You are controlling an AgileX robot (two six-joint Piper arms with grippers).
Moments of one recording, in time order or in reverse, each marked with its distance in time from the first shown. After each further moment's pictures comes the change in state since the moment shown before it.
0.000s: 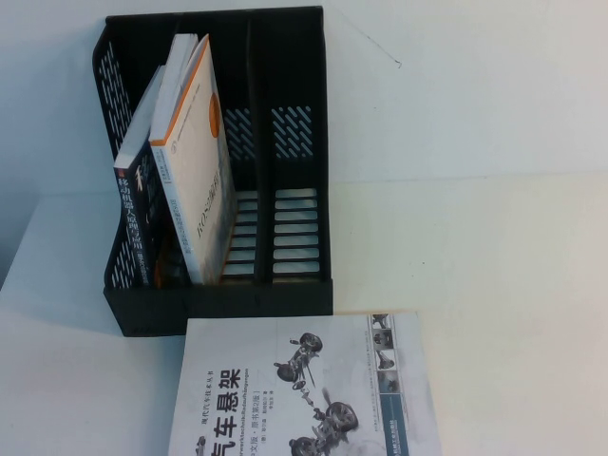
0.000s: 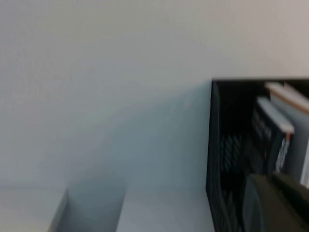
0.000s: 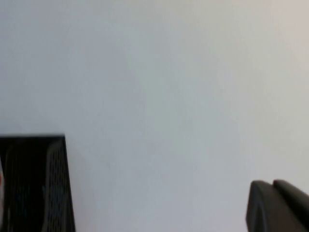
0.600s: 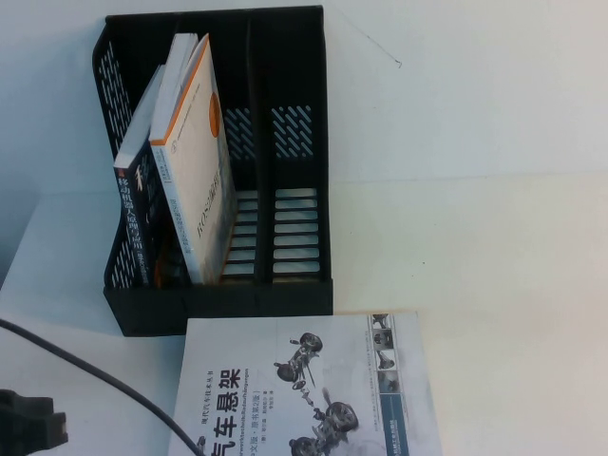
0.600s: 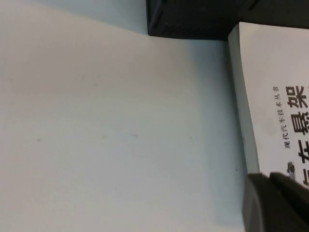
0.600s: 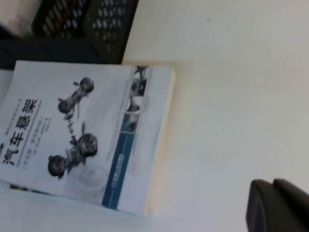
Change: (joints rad) right arm 0.000 0.756 -0.215 0.466 0.530 -0.267; left arm 0.000 0.735 -0.175 -0.305 0.463 0.214
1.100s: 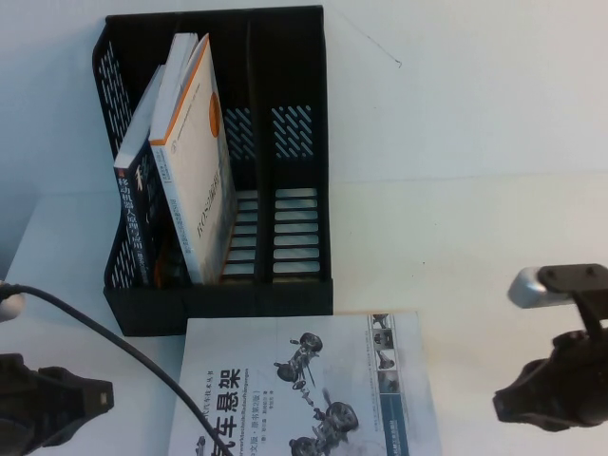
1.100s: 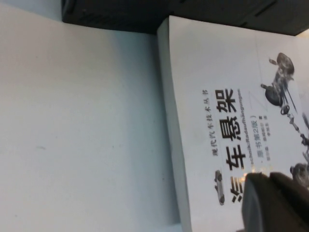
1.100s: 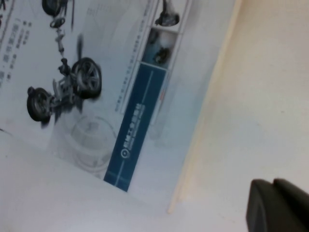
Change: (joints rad) right arm 0.234 0.596 -0.020 0.216 -0.204 -0.250; left arm 0.000 0.189 -0.027 -0.364 0.022 0.254
